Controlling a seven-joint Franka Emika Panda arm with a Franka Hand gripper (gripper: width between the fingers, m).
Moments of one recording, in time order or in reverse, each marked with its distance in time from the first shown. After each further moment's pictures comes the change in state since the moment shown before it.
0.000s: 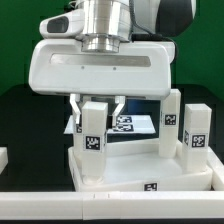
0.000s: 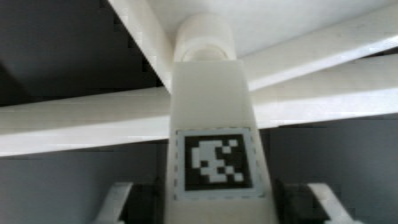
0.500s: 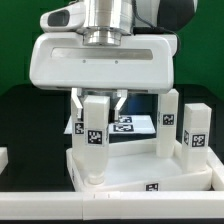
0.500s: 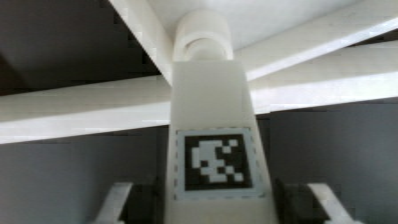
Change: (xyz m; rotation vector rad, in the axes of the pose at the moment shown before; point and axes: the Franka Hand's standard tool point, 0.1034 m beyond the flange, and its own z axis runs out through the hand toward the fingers) arm 0.006 -0.002 -0.008 0.009 0.001 0.002
